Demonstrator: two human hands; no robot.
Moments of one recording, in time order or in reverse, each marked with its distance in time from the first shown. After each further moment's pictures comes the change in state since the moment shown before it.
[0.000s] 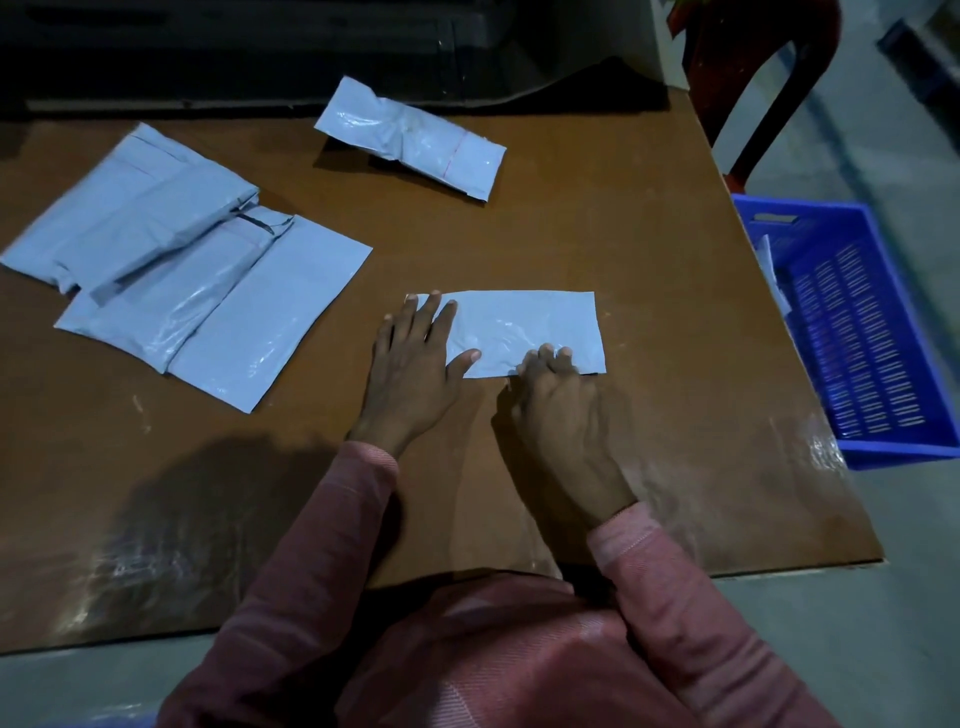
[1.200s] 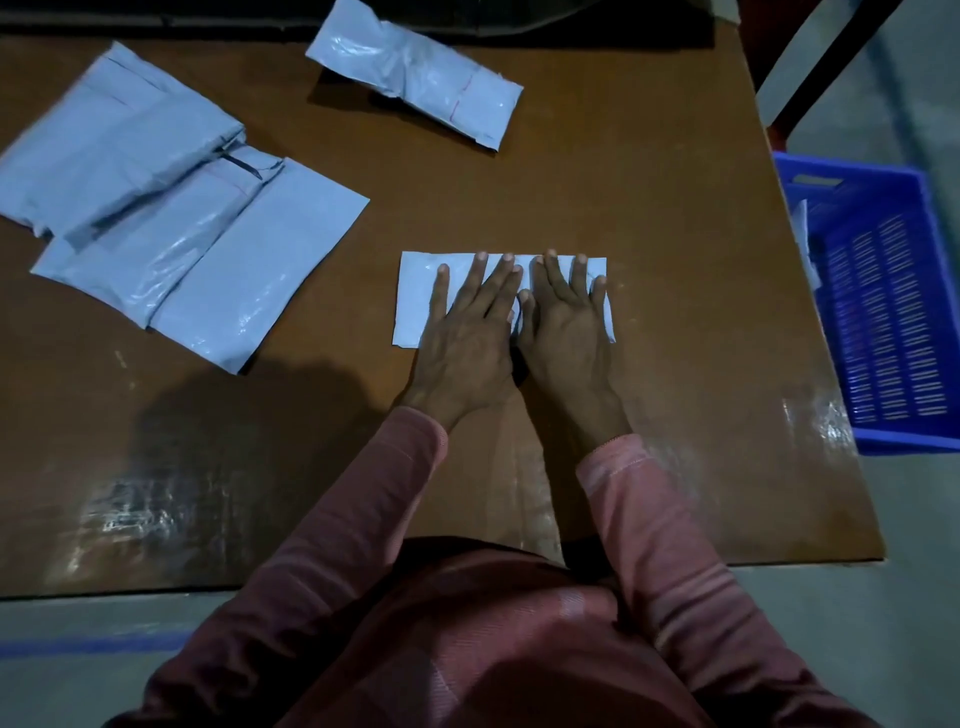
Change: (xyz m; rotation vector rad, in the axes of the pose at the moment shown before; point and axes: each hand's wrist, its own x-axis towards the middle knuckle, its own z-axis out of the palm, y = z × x) left_hand 0.014 0.046 0.032 0.199 0.020 0.179; right_hand 0.053 0.024 0.034 0.268 0.028 -0.009
